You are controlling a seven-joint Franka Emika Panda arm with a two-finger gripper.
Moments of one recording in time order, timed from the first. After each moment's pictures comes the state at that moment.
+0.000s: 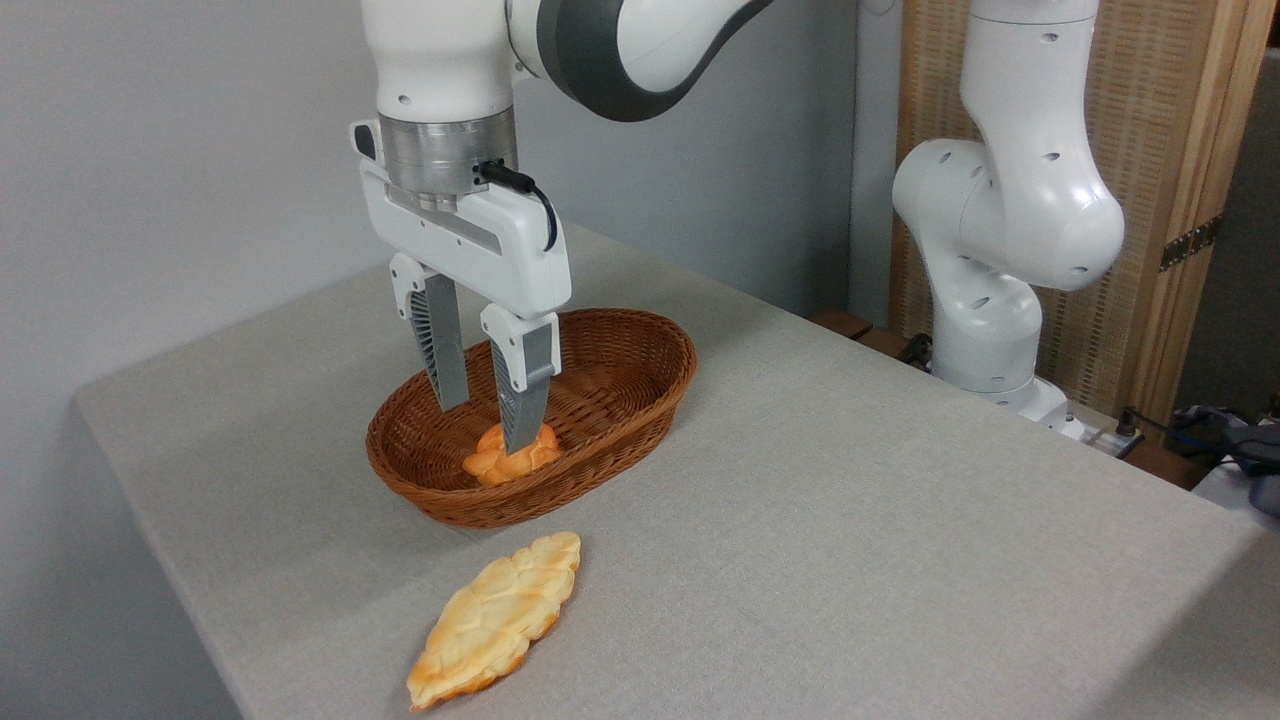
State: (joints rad) arm -0.16 -0.06 0.02 -1.90 -0.03 1.96 0.56
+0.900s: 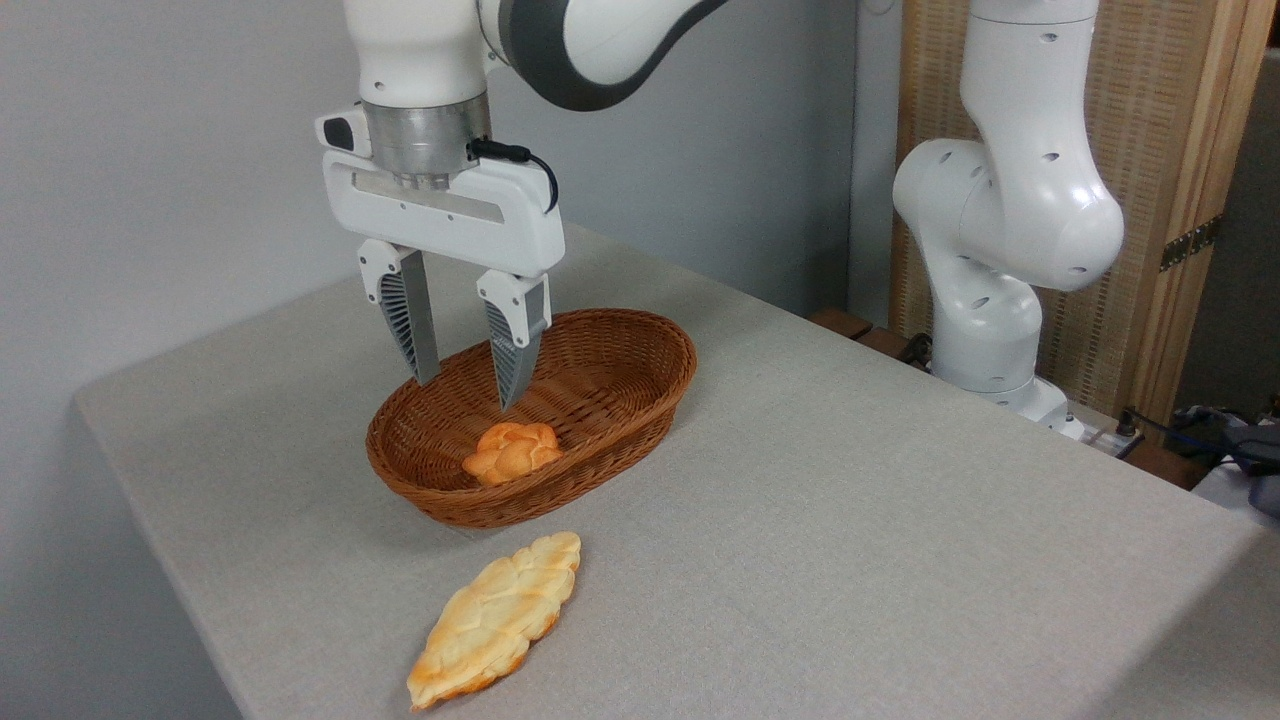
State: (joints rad) arm -0.17 -0.06 -0.08 -1.91 -0.05 1.94 0.15
